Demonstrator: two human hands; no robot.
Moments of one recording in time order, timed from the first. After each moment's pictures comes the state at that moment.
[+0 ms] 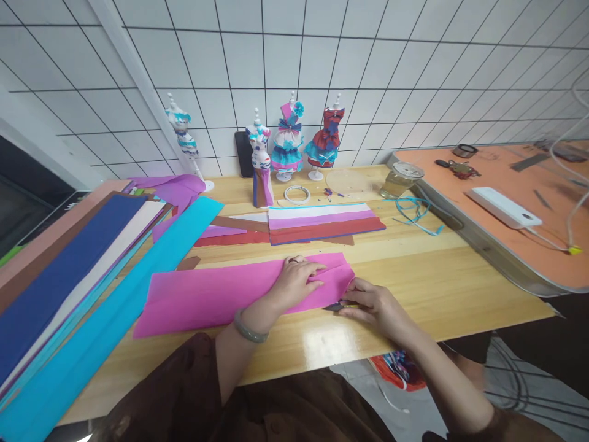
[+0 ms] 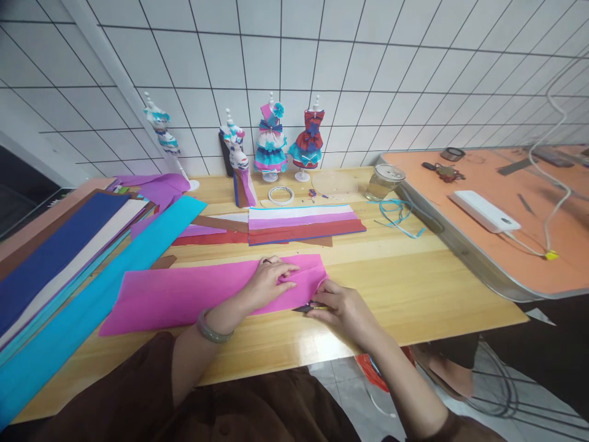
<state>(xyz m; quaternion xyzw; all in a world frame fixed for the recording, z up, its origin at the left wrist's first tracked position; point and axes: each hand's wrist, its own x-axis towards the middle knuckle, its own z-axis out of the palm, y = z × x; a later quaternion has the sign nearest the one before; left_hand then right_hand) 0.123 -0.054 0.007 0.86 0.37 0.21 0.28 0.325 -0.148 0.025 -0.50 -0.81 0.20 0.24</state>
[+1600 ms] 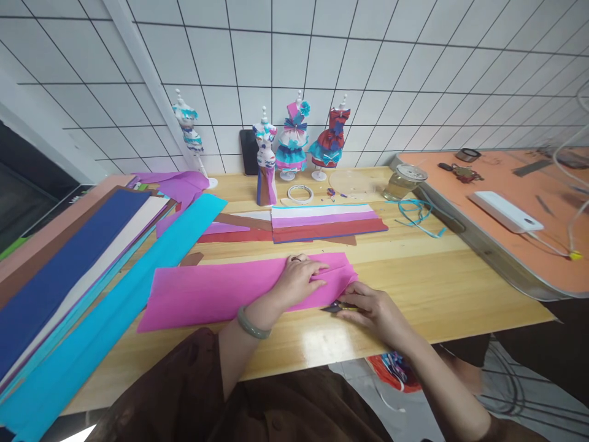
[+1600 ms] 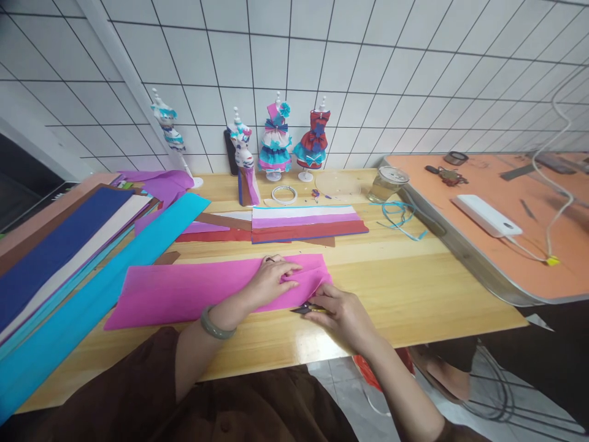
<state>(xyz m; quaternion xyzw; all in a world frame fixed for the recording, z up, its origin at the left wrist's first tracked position) 0.123 -0.056 0.008 0.86 0.36 0.21 0.29 0.316 -0.154 0.024 -0.50 -0.81 0.19 0.25</state>
